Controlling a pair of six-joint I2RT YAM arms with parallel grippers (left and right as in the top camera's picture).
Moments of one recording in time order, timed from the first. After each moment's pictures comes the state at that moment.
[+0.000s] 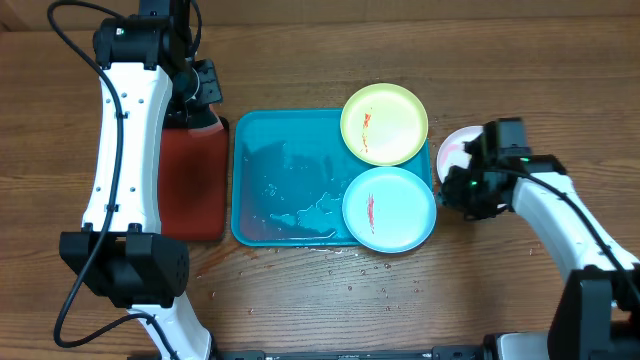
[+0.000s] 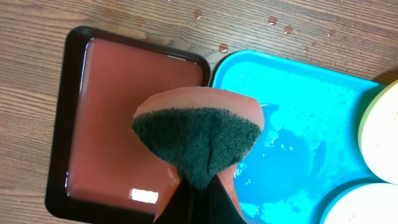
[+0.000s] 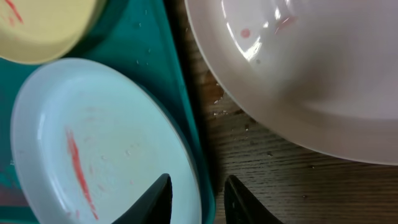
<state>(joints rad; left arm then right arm) -0.04 1.96 2.11 -1.44 -0.03 -0.31 0.05 1.58 0.96 -0.74 -0.27 0.34</state>
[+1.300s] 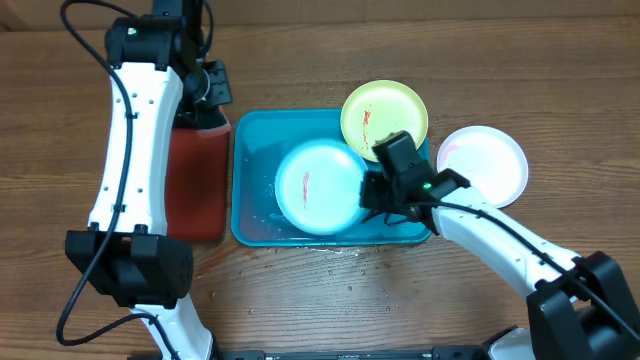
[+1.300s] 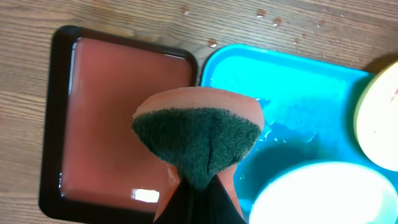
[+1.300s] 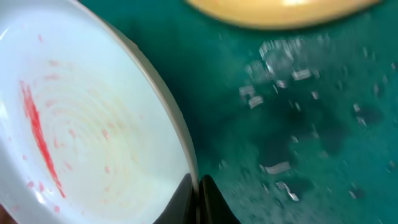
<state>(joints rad) -0.08 1.96 2.11 -1.44 -0.03 -0.31 0.54 1.61 0.97 -0.44 -0.09 0.67</state>
